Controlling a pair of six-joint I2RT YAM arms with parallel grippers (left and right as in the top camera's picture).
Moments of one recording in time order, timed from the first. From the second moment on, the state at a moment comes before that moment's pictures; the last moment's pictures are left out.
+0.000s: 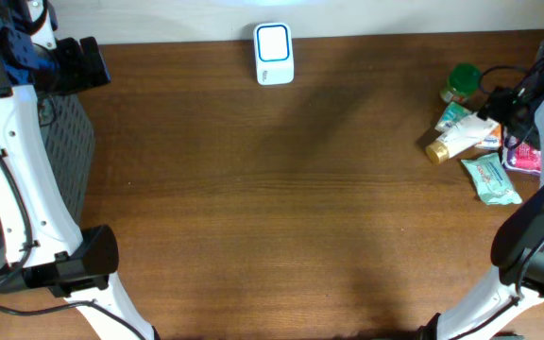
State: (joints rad) left arm 0.16 2.05 2.72 -1.69 -0.01 -0.12; right arm -0.41 1.98 1.76 -0.96 0.11 0.24
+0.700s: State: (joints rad) left arm 0.16 2.05 2.72 -1.69 -0.01 -0.12; right arm -0.41 0.93 1.18 -1.29 -0.25 0.24
